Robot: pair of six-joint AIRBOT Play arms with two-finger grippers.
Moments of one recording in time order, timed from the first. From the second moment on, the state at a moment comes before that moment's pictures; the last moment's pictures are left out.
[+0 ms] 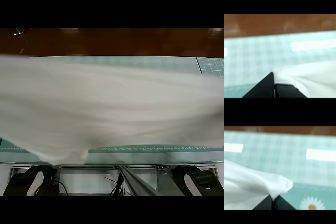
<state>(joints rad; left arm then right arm) 0.12 -0.57 1.64 1.28 -1.58 -1.51 0.07 -0.45 1.46 -1.47 1.63 1.64</state>
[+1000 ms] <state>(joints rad) -0.07 -1.29 1.04 0.96 -0.80 -1.45 -0.11 -1.35 1.25 -1.28 1.00 1.61</state>
